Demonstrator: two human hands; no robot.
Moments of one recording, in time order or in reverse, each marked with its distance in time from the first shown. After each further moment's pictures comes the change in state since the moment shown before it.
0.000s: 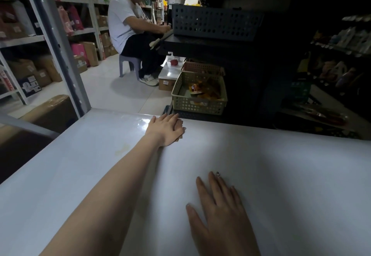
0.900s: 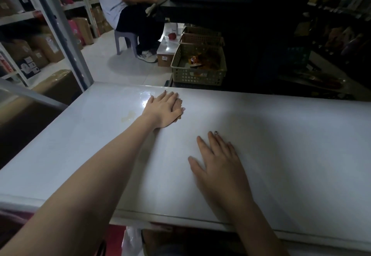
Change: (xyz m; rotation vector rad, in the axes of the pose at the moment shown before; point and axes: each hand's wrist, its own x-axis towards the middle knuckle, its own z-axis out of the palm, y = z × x) left_hand -0.060 0.008 -0.004 0.039 -0.030 0.038; right_hand -0.003 -0.013 -0.038 0.041 -0.353 0.052
